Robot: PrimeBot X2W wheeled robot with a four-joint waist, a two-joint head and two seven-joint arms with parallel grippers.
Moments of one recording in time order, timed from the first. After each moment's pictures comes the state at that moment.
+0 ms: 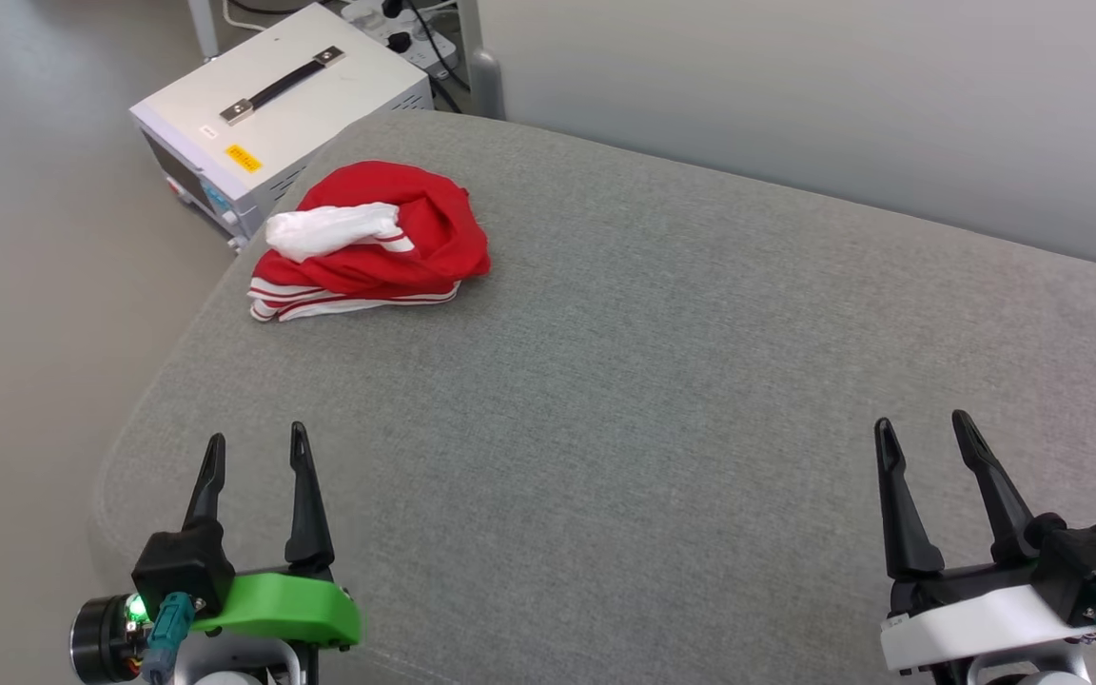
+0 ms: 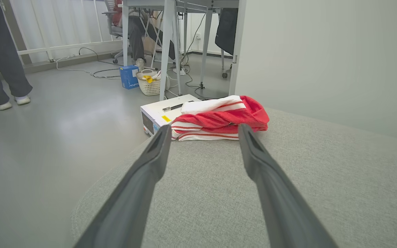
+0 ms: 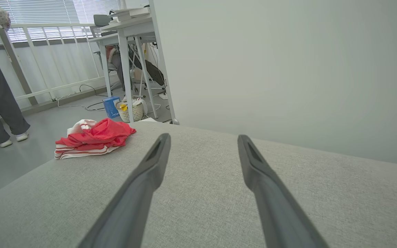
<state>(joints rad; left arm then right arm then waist) 0.02 0.05 0.00 0.05 -0.13 0.05 -0.26 0.08 -0.05 0.03 -0.08 0.16 0.13 -0.25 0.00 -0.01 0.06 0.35</state>
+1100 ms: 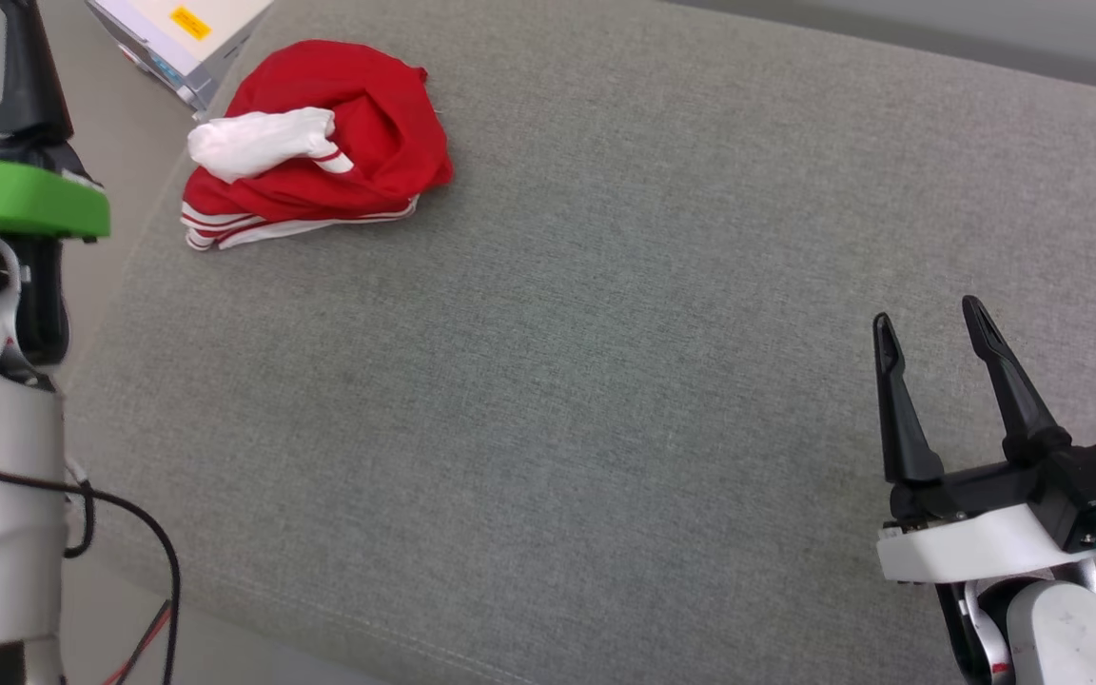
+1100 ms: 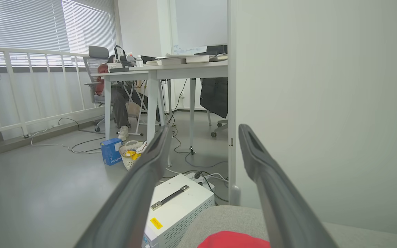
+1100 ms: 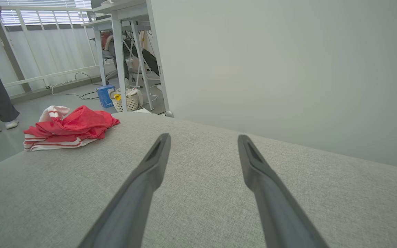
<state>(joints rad) -0.70 0.36 0.06 0.31 -0.38 -0.13 -0.26 -0.06 -0.05 0.04 -0.14 0.04 0.13 -0.26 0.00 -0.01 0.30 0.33</state>
